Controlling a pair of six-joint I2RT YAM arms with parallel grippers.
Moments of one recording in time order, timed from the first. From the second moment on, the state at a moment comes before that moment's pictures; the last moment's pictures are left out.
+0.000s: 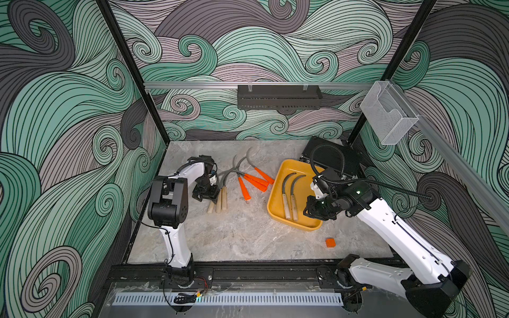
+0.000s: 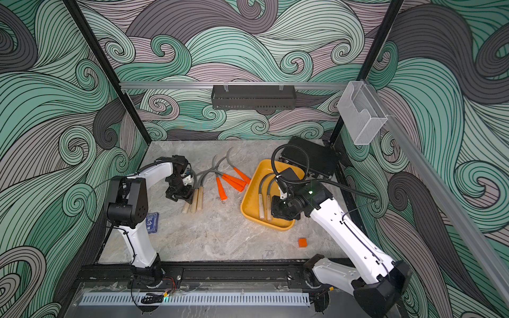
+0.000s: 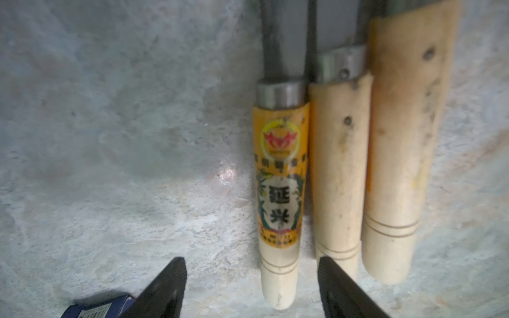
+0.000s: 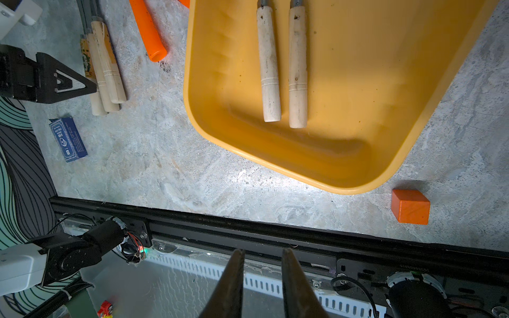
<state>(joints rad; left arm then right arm) -0.12 1.93 1.36 -1.11 0.00 0.07 0.59 1.14 1.20 -1.28 -0.16 0.67</state>
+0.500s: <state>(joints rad) -0.13 1.96 1.36 -1.09 -0.04 0.03 0.59 1.16 1.20 -1.28 -0.16 0.66</state>
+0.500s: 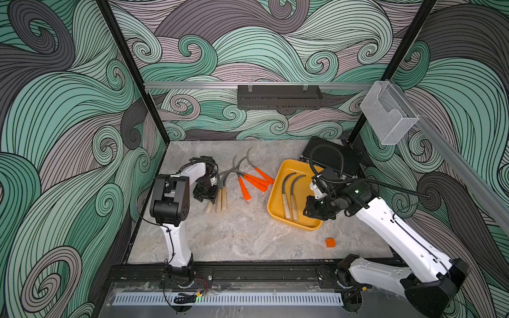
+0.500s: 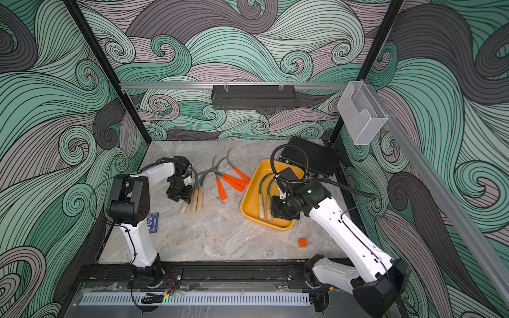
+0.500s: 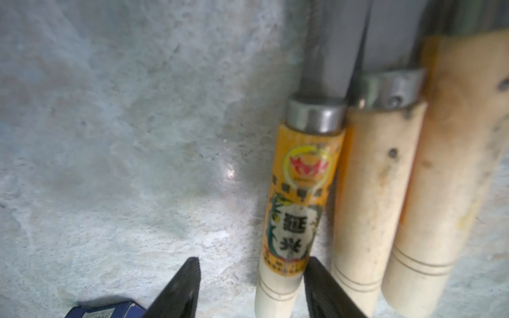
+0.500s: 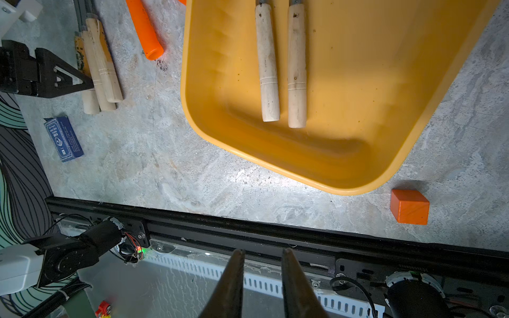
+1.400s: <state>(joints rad) -0.16 1.98 1.34 -1.06 -0.07 0.01 0.59 1.13 1.18 -1.29 -0.15 0.66</state>
